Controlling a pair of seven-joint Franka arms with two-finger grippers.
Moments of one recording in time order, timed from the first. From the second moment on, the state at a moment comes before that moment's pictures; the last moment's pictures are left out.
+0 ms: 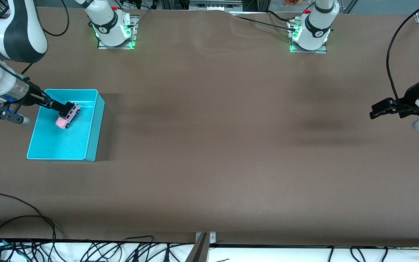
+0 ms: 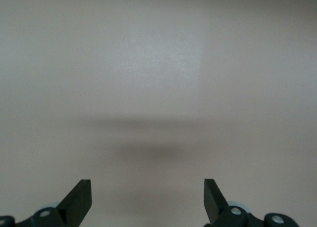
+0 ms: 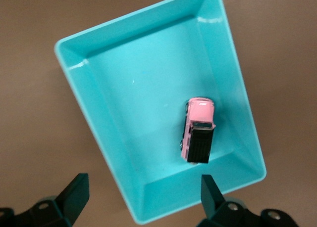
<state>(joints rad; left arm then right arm) 0.15 0.14 -0.11 -1.57 -0.02 1.68 -0.03 -0.05 0.04 0.03 -1.95 -0.04 1.88 0.31</state>
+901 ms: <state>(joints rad) 0.15 0.14 -0.11 -1.57 -0.02 1.68 -0.03 -0.03 0.02 0.10 -1.64 0.04 1.56 0.30</state>
